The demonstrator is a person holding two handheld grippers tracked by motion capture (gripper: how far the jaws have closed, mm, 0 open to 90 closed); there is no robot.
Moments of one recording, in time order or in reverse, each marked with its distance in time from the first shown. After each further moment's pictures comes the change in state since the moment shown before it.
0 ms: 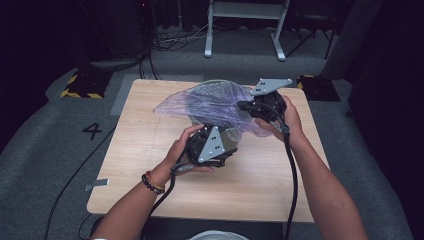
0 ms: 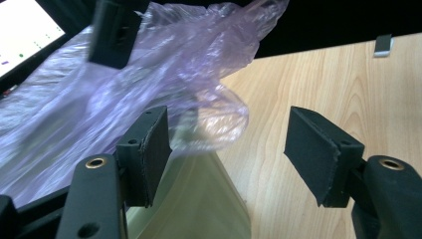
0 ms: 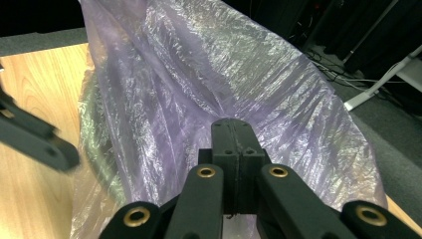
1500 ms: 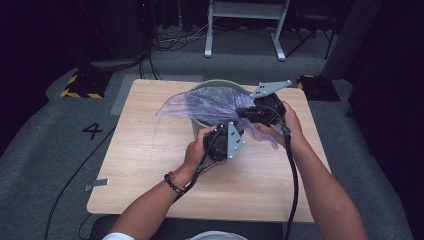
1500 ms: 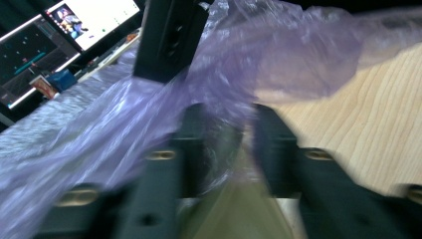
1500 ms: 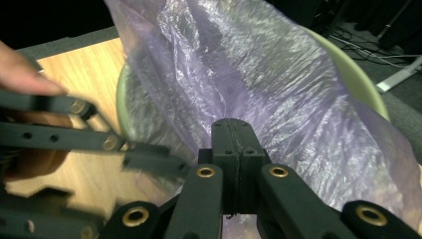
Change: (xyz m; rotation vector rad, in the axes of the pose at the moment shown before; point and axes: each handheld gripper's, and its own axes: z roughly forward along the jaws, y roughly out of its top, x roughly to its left) left arm -0.013 0.009 0.042 0.070 0.283 -0.057; right arm 0.006 -0.005 -0.001 0.044 0.089 0.086
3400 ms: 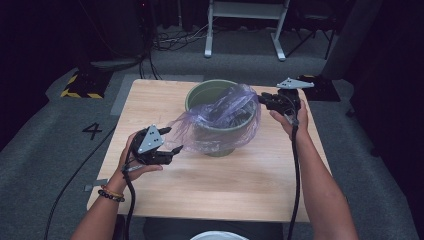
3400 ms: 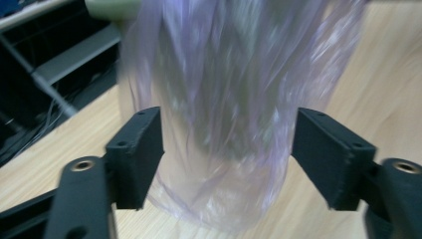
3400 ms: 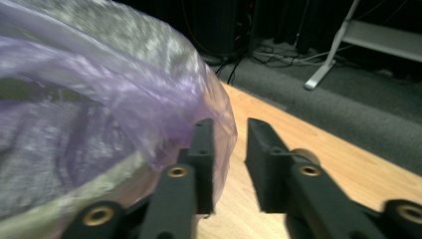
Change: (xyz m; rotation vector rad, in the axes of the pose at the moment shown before) left arm 0.100 -0.133 -0.091 0.035 -0.211 -0.229; right arm -0.096 -0.066 0.025 -0.169 -0.225 0.224
